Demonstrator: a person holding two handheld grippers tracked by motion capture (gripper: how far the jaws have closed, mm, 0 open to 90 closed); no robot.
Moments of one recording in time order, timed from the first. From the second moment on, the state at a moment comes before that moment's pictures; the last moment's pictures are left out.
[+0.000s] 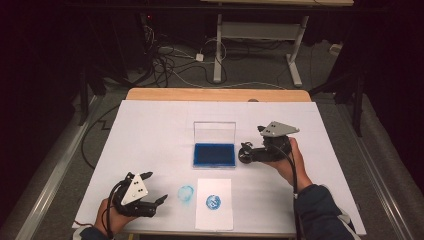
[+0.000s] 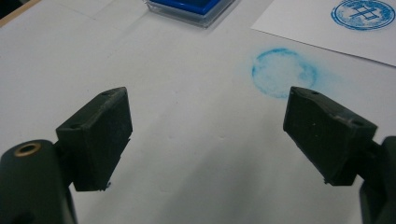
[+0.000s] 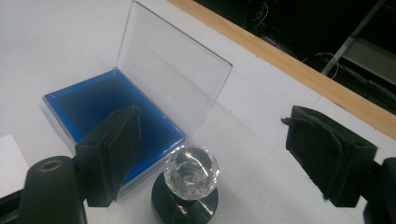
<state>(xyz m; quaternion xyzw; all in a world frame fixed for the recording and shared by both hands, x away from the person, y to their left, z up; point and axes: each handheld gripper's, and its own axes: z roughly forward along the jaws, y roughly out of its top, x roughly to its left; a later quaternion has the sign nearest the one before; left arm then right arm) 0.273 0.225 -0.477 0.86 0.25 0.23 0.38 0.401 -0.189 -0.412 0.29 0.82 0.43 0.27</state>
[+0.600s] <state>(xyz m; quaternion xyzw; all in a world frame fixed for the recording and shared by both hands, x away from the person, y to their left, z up) 0.272 0.225 -0.476 0.86 0.25 0.24 0.38 0.372 -0.193 -0.398 0.26 0.81 0.44 0.29</state>
